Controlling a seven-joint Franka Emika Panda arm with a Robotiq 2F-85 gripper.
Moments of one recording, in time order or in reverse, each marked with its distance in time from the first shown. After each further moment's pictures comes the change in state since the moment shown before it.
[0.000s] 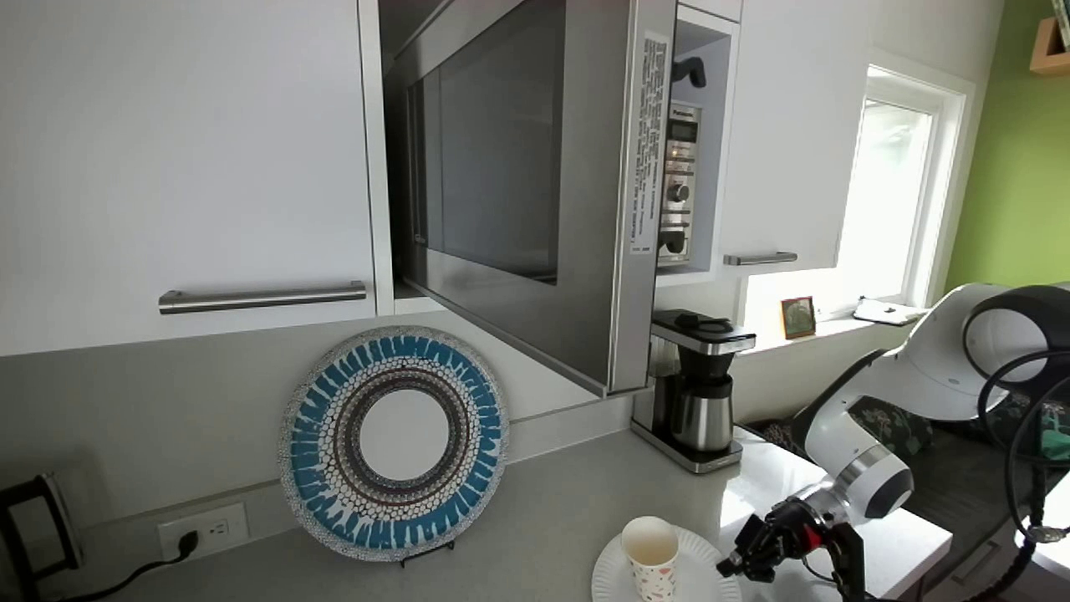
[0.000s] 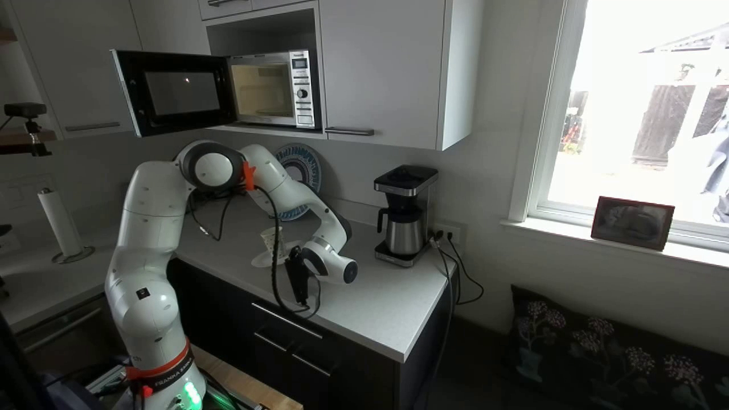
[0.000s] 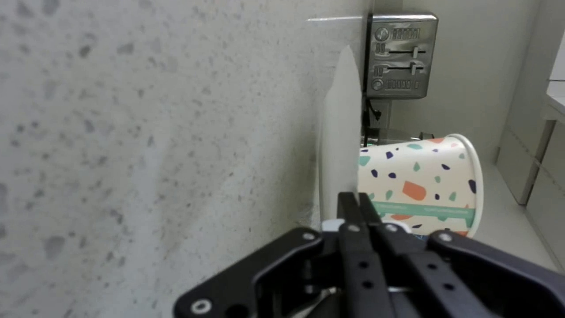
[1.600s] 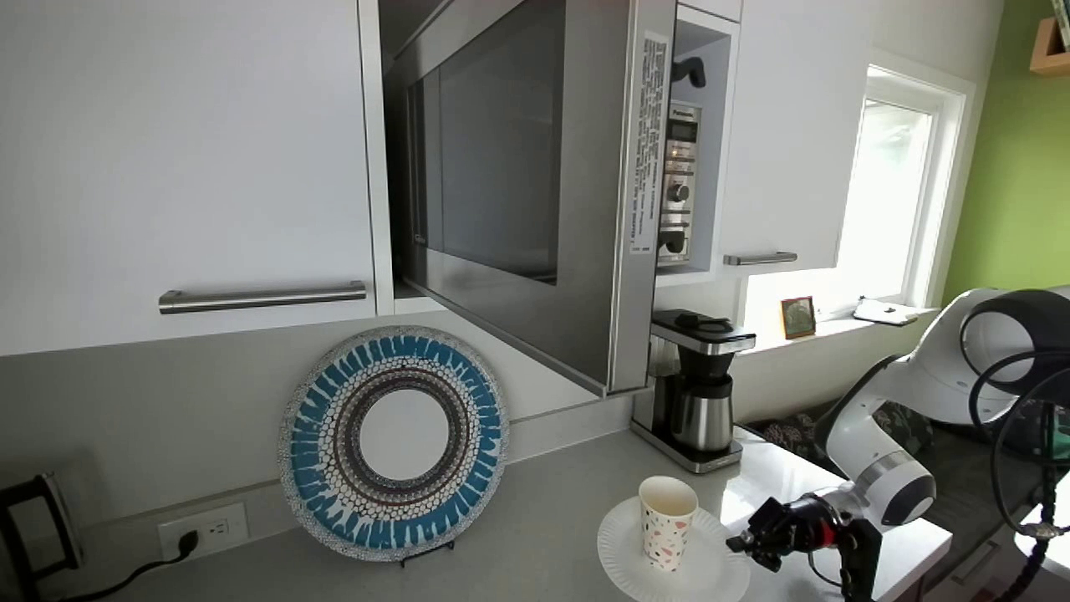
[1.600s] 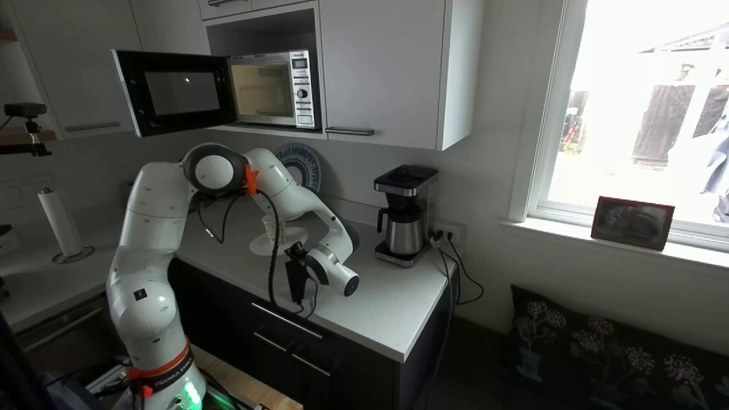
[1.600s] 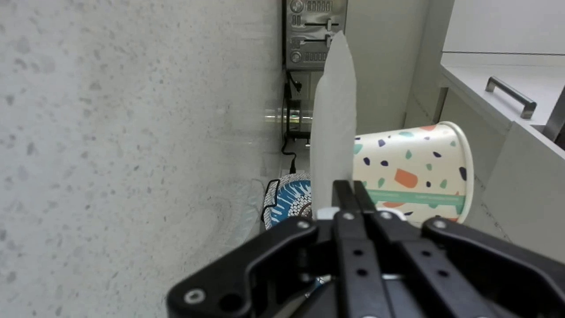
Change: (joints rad) arm -0.045 0.025 -0.040 -0.002 0.062 -0.221 -0.040
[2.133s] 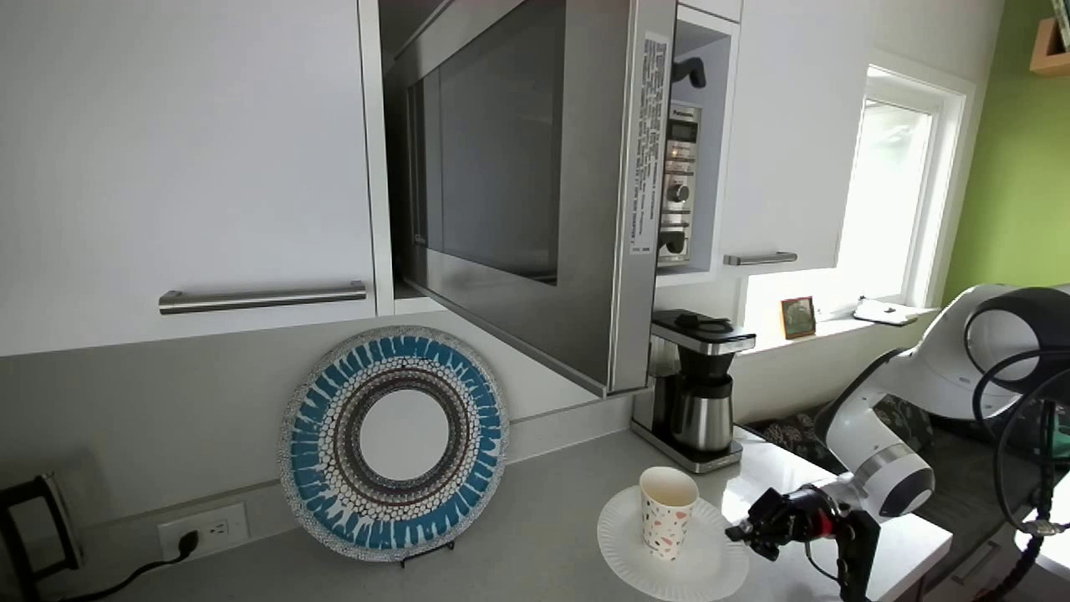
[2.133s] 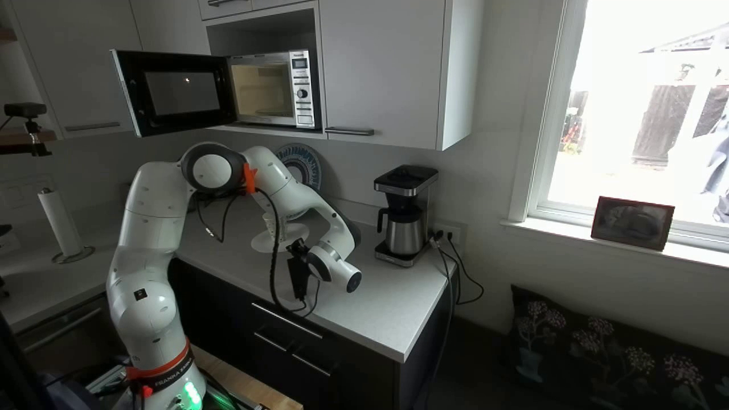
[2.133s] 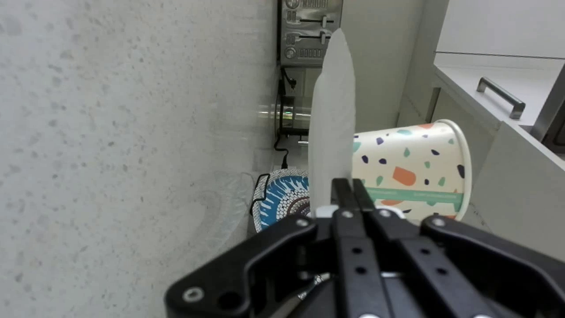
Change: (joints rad) arm 0.000 -0.014 -0.005 0.018 0.000 -0.015 0.002
